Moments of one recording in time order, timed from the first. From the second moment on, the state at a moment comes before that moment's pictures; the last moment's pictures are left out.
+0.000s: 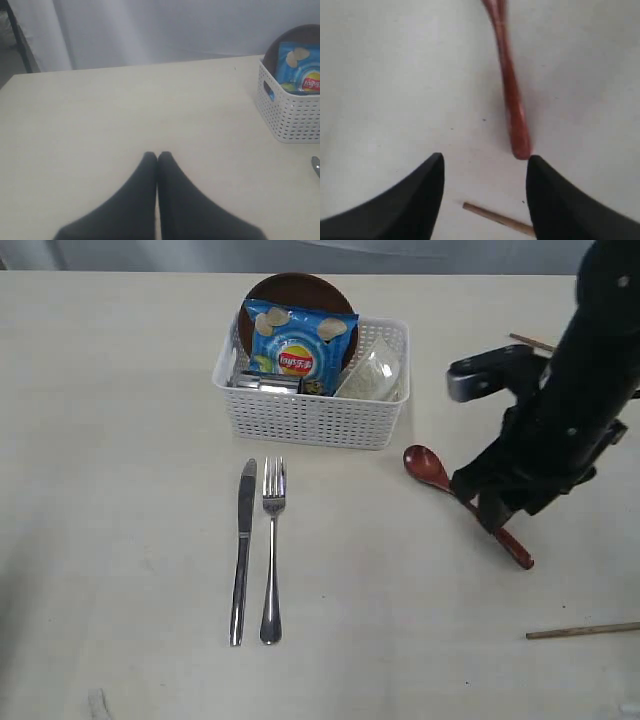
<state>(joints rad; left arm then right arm) -0.12 0.00 0.00 0.12 0.33 -0.09 0.36 1.63 -0.93 0.08 1.01 -0.19</state>
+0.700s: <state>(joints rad) -0.12 0.00 0.00 0.12 0.33 -0.09 0.31 1.79 -1.13 -0.46 0.85 0.34</state>
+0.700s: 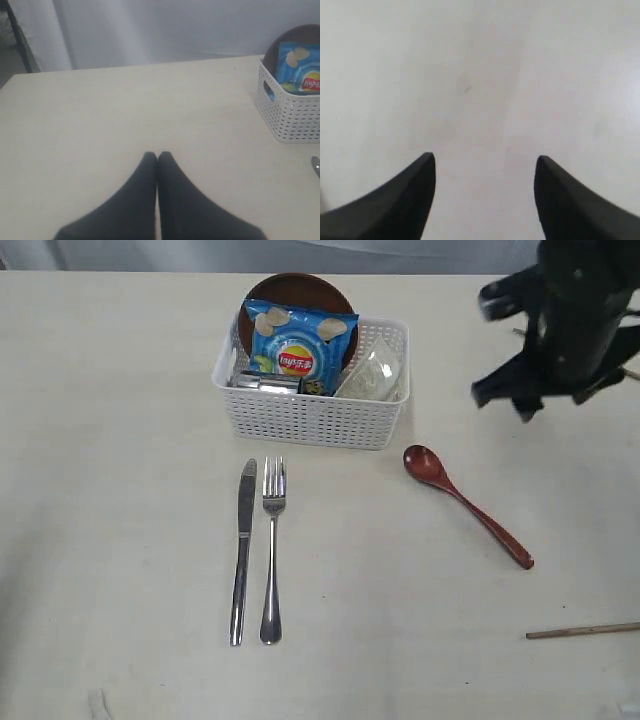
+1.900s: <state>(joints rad) -0.12 0.00 0.00 0.12 0.33 -0.09 -0.16 2.31 -1.62 -0.44 0.64 0.36</state>
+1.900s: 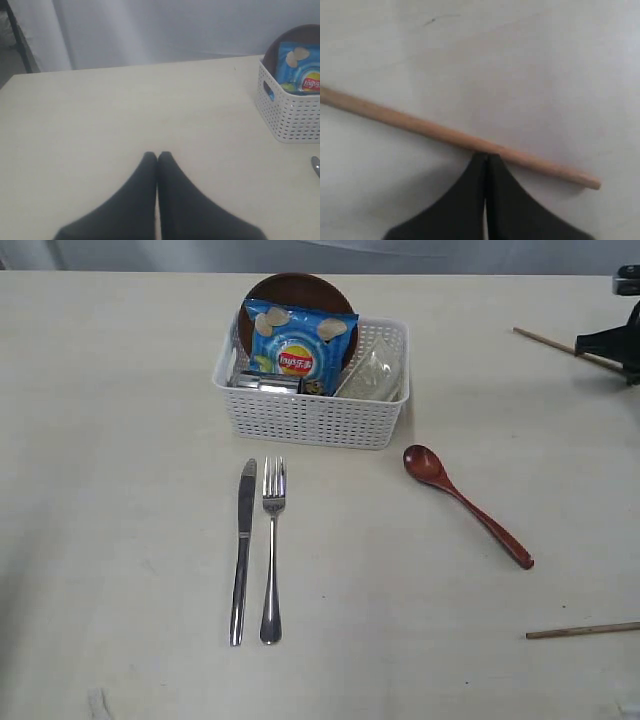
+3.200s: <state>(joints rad) -0.12 0.00 0.00 0.13 0.33 -0.09 -0.17 2.23 -1.52 -0.12 0.65 0.04</state>
